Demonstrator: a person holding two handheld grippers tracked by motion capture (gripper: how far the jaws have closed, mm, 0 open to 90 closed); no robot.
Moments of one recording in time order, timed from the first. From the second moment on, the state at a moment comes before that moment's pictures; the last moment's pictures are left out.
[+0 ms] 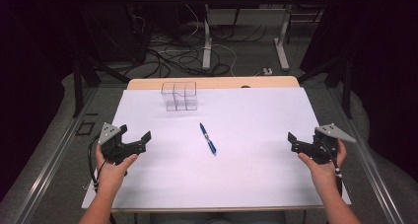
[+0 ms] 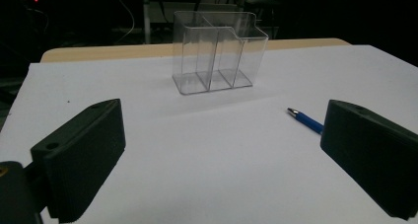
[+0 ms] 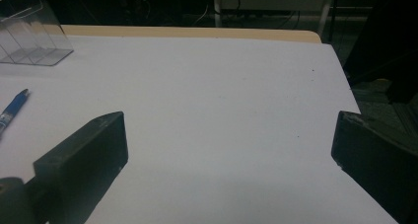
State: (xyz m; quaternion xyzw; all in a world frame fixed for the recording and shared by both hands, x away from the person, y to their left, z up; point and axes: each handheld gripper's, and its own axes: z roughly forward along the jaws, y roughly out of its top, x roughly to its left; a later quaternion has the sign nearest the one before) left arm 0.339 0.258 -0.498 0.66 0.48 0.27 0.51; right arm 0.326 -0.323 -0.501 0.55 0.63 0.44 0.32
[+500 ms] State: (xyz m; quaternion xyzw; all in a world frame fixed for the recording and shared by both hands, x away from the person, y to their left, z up) left arm 0.356 0.258 -0.490 0.65 0.50 0.28 0.50; right arm 0.328 -0.313 -0.503 0.54 0.64 0.44 0.32
